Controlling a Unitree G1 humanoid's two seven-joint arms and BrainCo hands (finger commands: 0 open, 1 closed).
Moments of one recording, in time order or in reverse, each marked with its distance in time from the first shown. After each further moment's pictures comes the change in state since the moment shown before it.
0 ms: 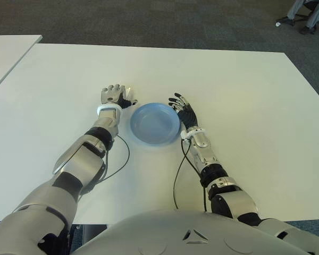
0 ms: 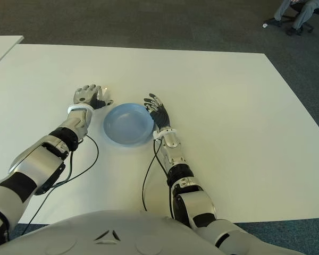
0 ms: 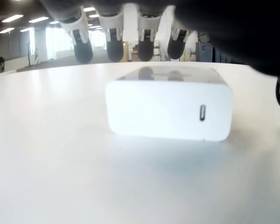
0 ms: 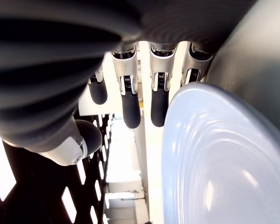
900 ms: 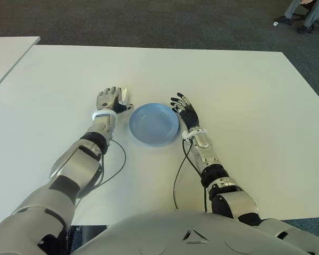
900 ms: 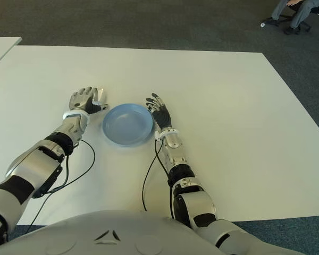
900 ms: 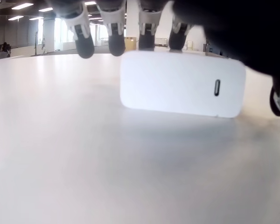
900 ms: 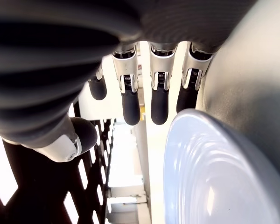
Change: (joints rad) left arm 0.060 0.042 0.029 0.076 -0.048 -0.167 0.094; right arm 0.007 -0.020 -0.021 0.002 0.000 -0.016 0.011
